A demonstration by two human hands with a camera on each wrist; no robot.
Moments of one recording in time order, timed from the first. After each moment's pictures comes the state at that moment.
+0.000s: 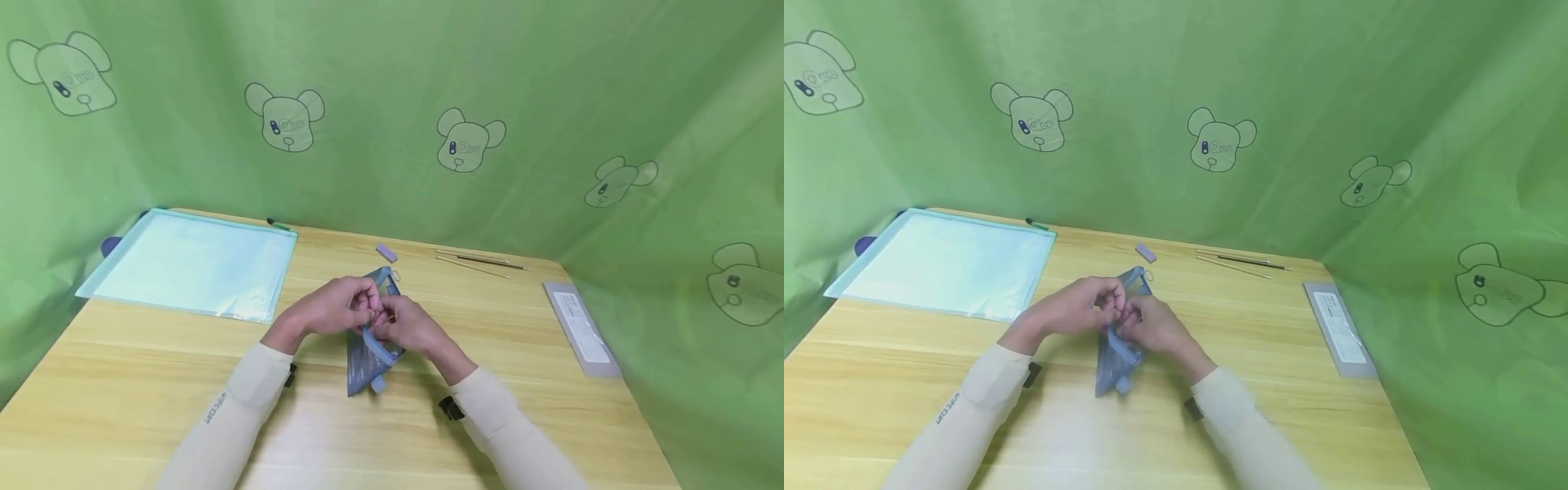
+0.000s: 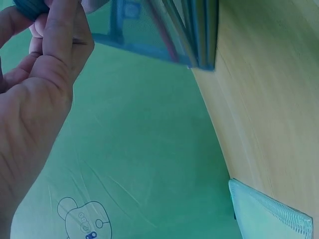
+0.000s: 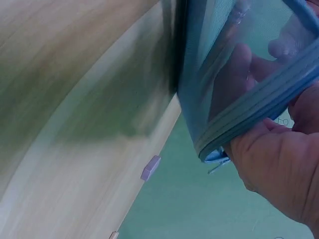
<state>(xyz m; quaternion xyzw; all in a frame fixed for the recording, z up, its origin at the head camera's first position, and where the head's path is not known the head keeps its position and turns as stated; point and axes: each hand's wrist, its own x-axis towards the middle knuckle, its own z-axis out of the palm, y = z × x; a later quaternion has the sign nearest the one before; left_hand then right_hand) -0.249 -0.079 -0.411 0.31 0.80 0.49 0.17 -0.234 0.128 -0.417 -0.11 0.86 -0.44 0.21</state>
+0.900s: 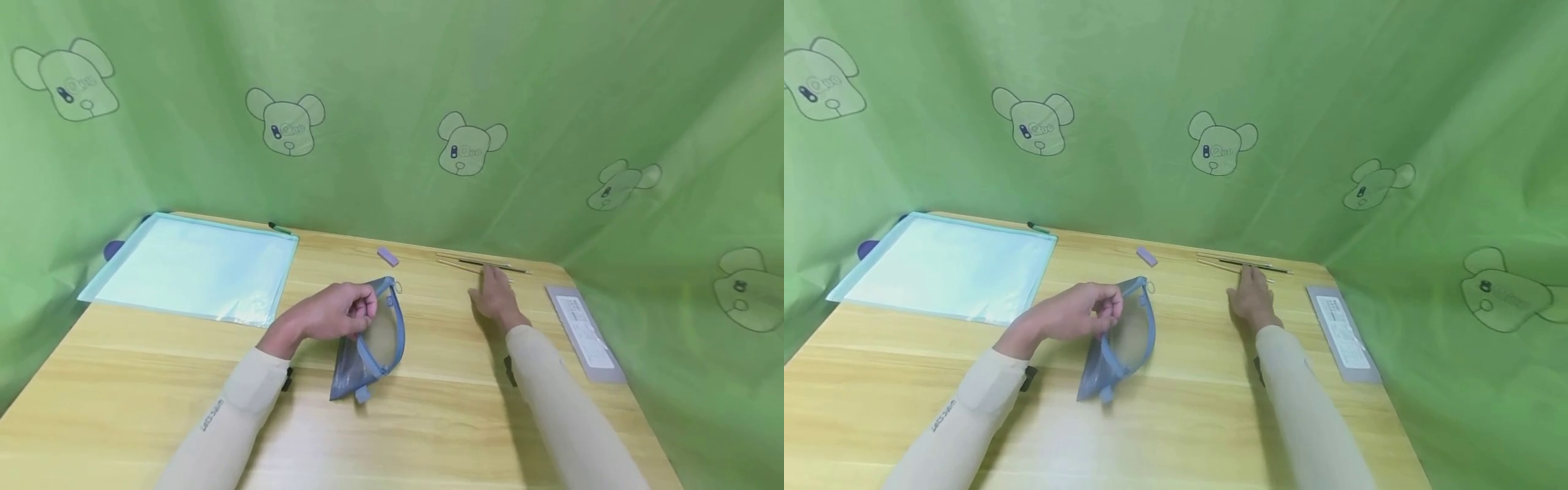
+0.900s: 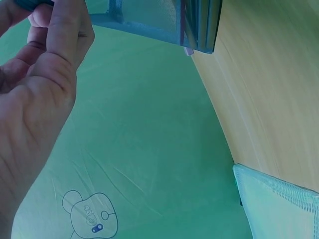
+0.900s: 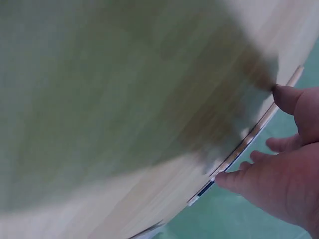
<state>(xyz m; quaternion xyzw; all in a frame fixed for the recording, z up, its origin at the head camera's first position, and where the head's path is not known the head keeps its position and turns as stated) -0.248 -0.085 -0.407 0.32 0.80 0.47 0.18 -0.336 0.311 -0.465 0.01 0.98 -0.20 0.08</state>
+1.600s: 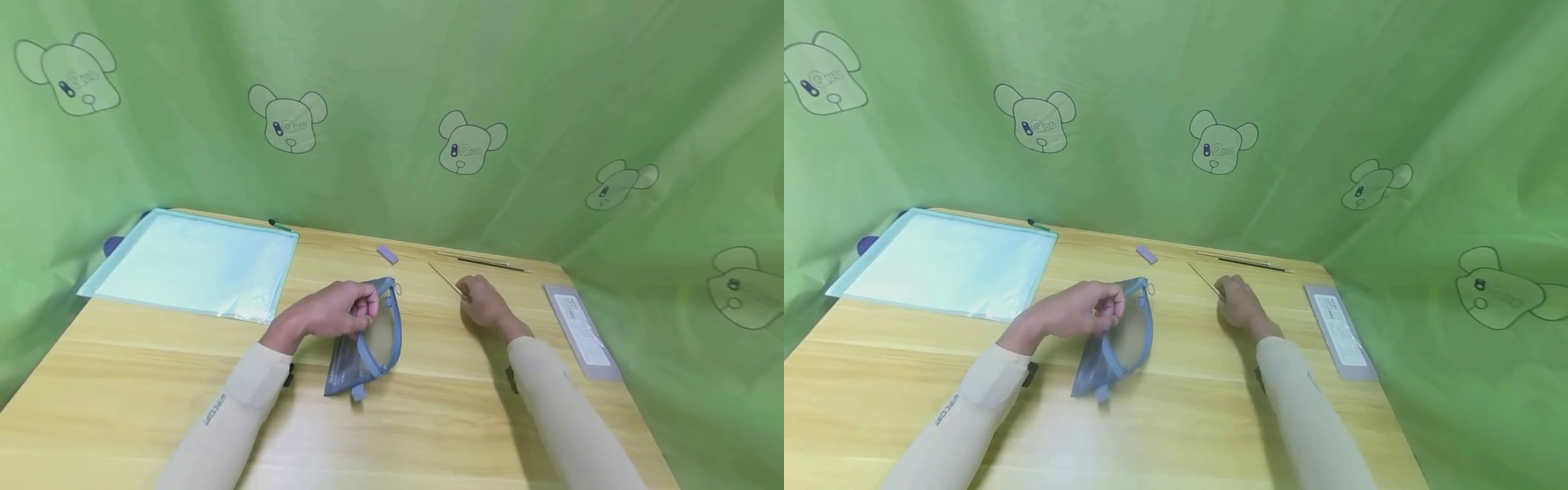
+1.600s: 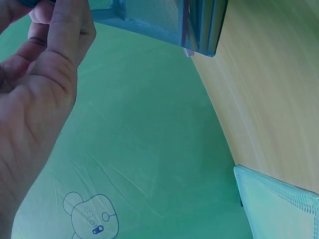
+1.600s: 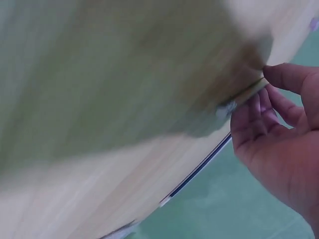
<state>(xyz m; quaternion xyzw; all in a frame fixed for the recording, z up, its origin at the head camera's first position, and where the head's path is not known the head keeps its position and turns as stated) -0.247 -0.084 -0.409 0.32 0.81 0.46 0.18 -0.317 0.290 -0.463 -0.11 0.98 -0.17 0.07</state>
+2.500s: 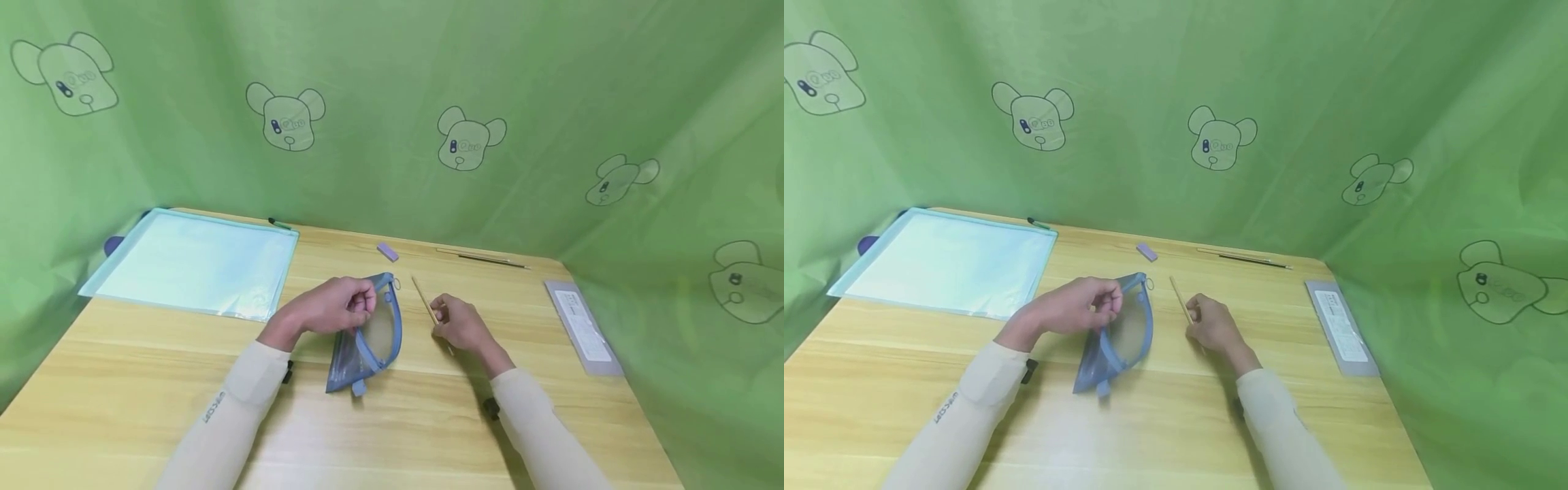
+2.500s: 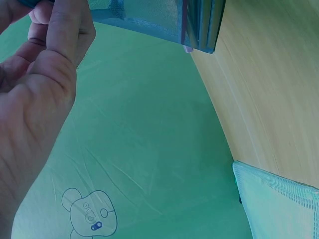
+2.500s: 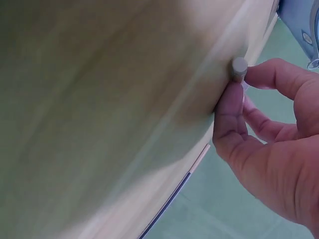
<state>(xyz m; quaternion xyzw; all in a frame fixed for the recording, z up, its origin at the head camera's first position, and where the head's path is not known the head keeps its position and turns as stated) -0.249 -0.087 -0.409 0.32 0.81 0.46 0.18 -0.259 0.229 -0.463 -0.05 0.95 -0.28 0.11</state>
